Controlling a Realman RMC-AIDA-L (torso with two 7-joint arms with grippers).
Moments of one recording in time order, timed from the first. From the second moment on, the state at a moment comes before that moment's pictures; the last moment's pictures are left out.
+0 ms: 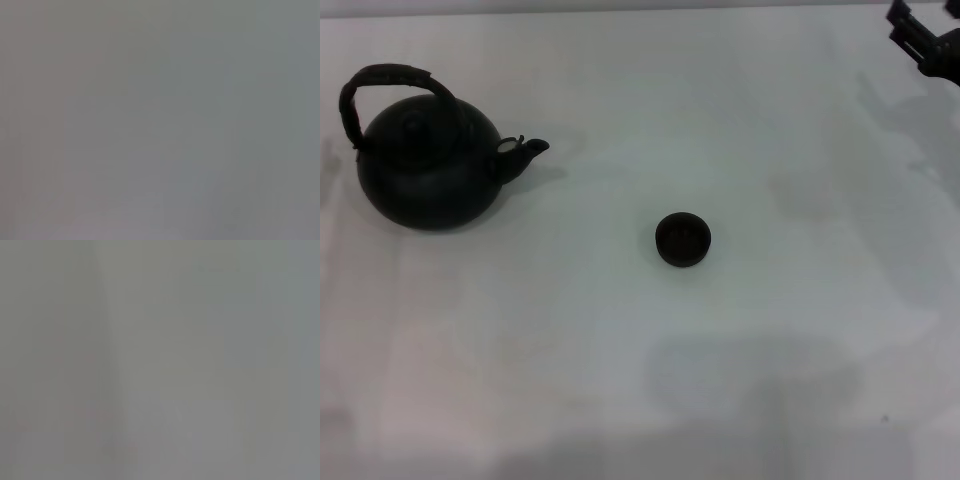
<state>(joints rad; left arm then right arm) -0.32 -2.08 2.78 -0.04 -1.41 1.32 -0.48 0.53 2.03 -1.02 -0.05 2.53 1.09 -2.70</state>
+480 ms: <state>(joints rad) -0.20 -2.08 2.78 -0.01 -1.26 1.40 -0.48 0.54 2.02 -0.90 -0.08 2.58 0.99 -2.82</state>
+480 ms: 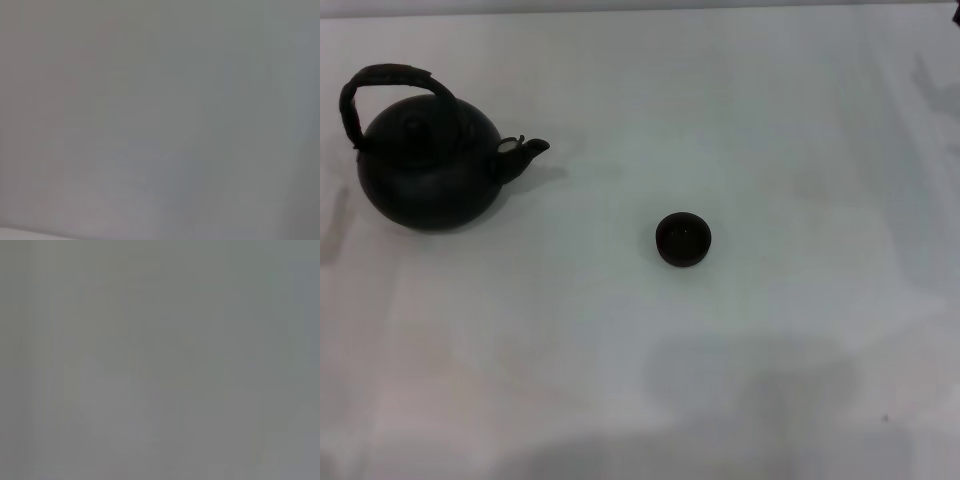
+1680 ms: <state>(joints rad) -0.28 -2.08 2.78 0.04 -1.20 1.36 -0.40 0.55 2.02 -0.88 -0.12 2.58 0.90 -2.75</state>
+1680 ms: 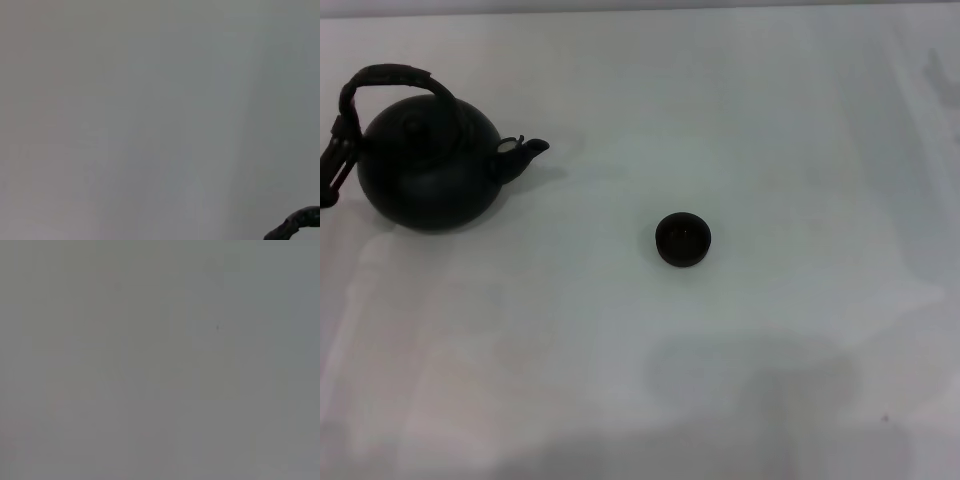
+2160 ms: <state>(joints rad) -0.32 -2.08 2.78 0.04 -1.20 1.27 -0.37 0.55 2.02 -0.88 -0.12 2.58 0.91 -2.75</state>
